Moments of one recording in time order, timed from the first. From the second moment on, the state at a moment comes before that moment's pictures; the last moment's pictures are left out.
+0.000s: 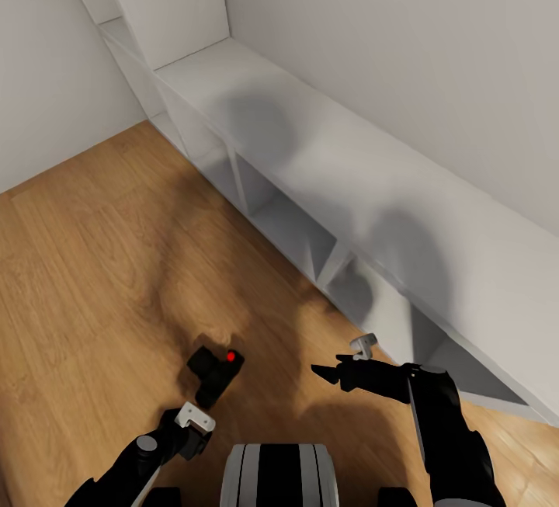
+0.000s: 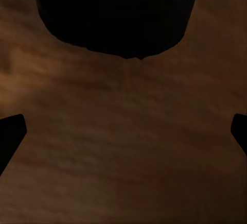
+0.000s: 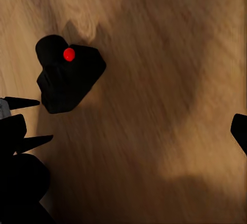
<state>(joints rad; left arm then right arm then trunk) -0.33 0.18 -0.37 -0.90 -0.04 0.32 -0.13 -0.40 0.14 -0.30 -1.35 0.43 0.67 1.10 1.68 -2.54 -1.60</state>
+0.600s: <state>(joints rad) -0.33 0.18 -0.37 -0.90 -0.04 0.32 -0.13 -0.40 0.14 -0.30 -1.35 0.43 0.67 1.10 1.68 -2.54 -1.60</state>
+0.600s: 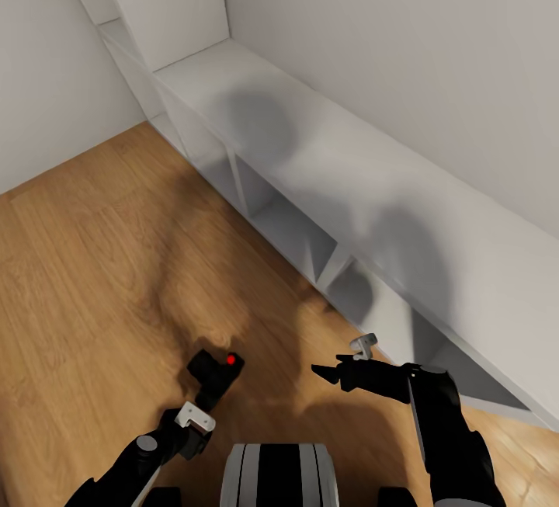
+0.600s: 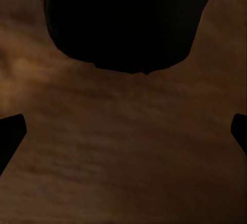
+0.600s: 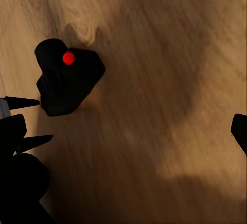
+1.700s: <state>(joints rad) -0.33 0.17 -0.37 -0.89 -0.04 0.32 -0.13 -0.40 0.14 -0.30 -1.35 0.43 0.67 1.10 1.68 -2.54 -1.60</state>
